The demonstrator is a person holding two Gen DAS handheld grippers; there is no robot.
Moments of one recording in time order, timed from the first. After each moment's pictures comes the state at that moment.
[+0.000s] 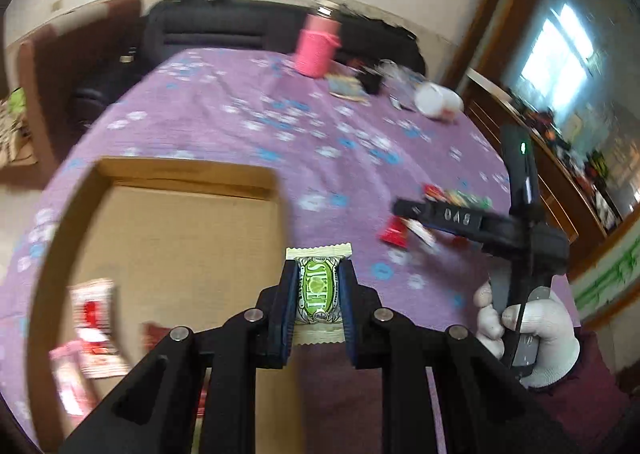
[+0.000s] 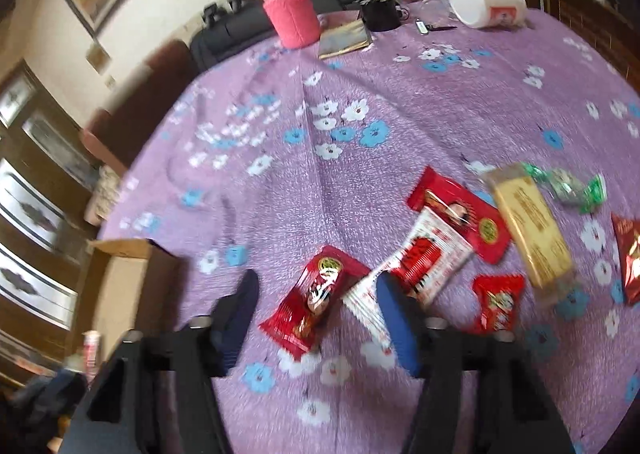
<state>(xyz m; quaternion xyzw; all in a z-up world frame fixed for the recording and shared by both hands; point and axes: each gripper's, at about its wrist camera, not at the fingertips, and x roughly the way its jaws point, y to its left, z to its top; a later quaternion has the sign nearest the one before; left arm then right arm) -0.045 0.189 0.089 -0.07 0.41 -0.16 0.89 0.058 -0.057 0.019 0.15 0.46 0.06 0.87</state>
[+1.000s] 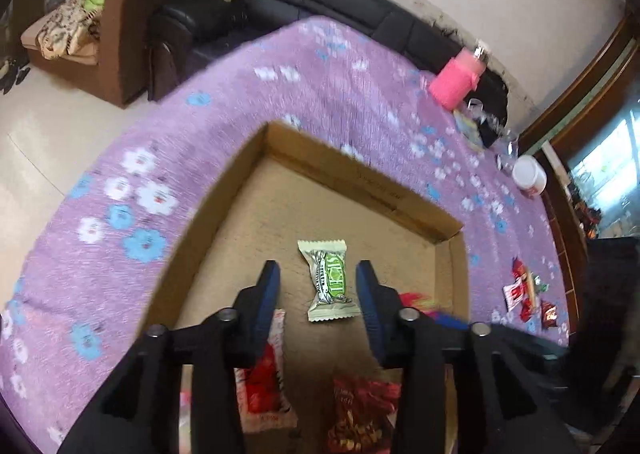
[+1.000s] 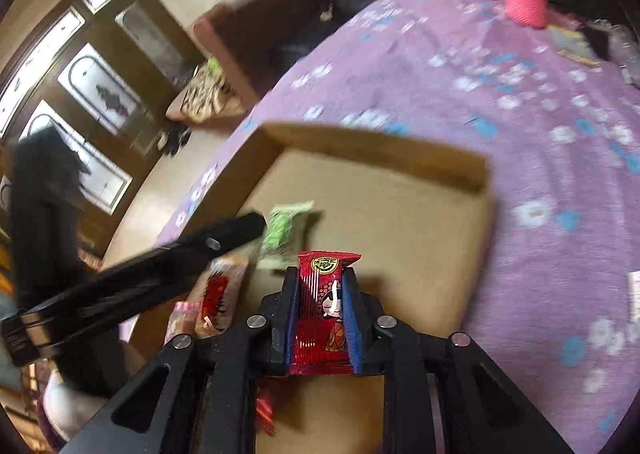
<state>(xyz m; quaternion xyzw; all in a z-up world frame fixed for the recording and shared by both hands) 0.000 0.329 0.056 -0.21 0.45 -0.05 0.87 0.038 0.144 0.031 0.07 0.51 0.29 0.81</state>
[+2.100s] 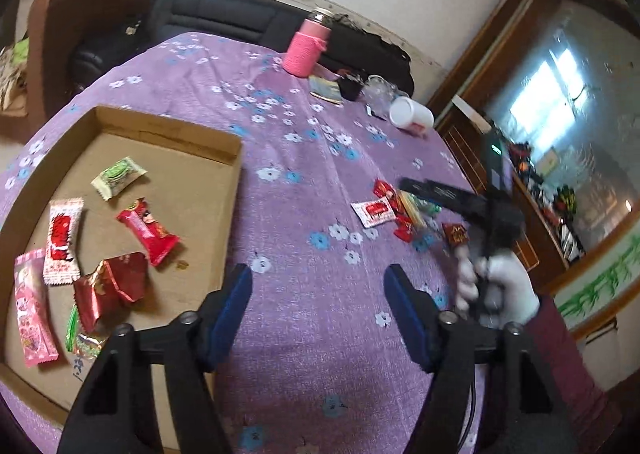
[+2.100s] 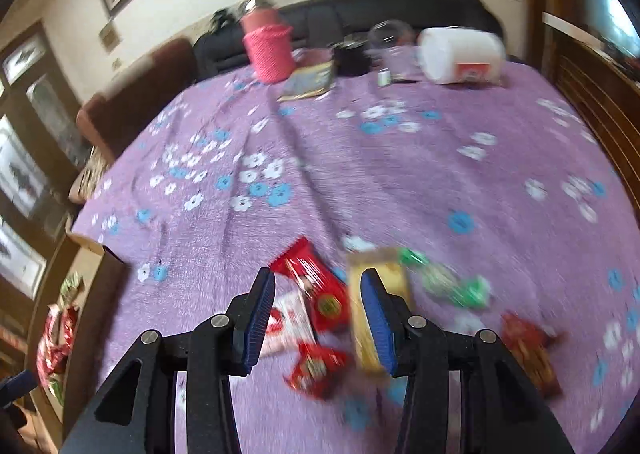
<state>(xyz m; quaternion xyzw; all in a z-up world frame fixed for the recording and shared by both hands) -0.099 0.161 0.089 -0.15 0.41 -0.19 0.88 0.074 -0.142 0.039 0.07 0.44 0.09 0.89</state>
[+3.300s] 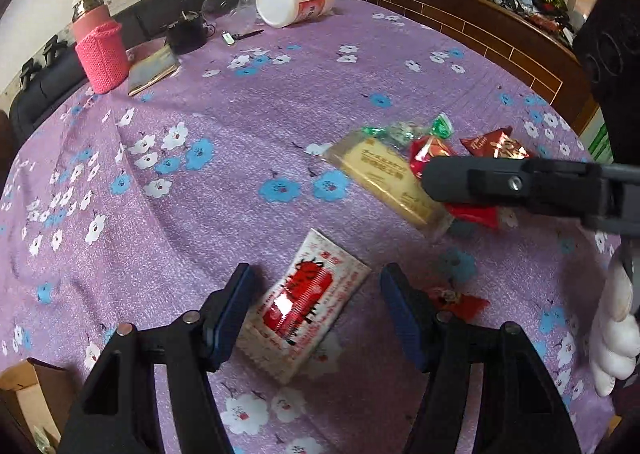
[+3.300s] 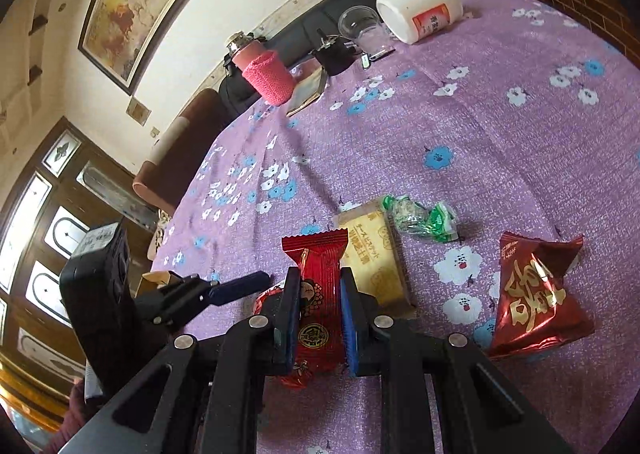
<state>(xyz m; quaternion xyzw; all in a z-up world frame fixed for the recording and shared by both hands) 0.044 -0.048 0.017 0.17 0.45 -0.31 0.82 0.024 -0.218 0.021 0.28 0.39 0.15 0.86</state>
